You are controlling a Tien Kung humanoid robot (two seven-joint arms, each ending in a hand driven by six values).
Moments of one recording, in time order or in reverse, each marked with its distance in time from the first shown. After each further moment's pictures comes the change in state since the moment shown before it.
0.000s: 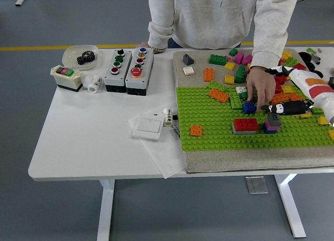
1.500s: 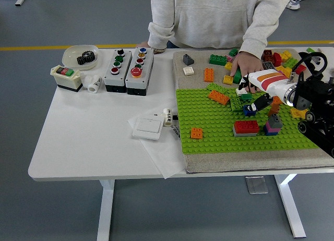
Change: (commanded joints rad) left arm -0.015 0.010 0.031 -0.007 -0.051 0.007 0.002; right arm 0.498 0.277 -0.549 -0.558 -0.087 0.137 -0.051
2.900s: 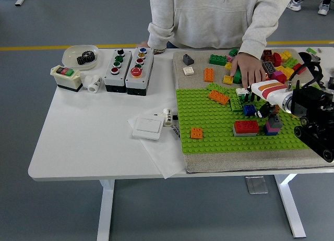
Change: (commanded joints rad) left arm -0.006 0.002 -0.007 -0.003 0.018 0.001 0.006; right arm 0.001 0.064 -0.061 -0.152 0.035 0.008 0.005
